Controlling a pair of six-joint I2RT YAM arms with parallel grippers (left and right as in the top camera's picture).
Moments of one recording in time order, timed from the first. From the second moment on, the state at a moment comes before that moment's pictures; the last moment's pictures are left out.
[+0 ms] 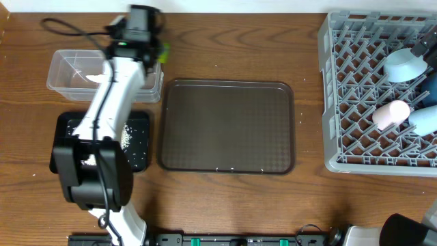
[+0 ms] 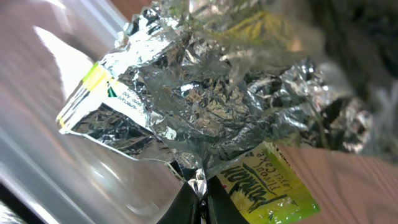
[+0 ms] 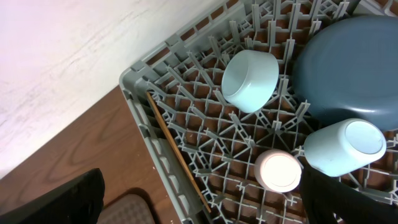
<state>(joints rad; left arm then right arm) -0.05 1.89 1.63 -0.68 -0.28 -0.84 -0.40 1.56 1.85 -1.07 -0.11 0.36</state>
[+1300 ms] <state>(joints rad) 0.06 1.69 1.63 -1.16 -0.13 -0.82 -0.40 1.56 1.85 -1.07 -0.11 0.36</state>
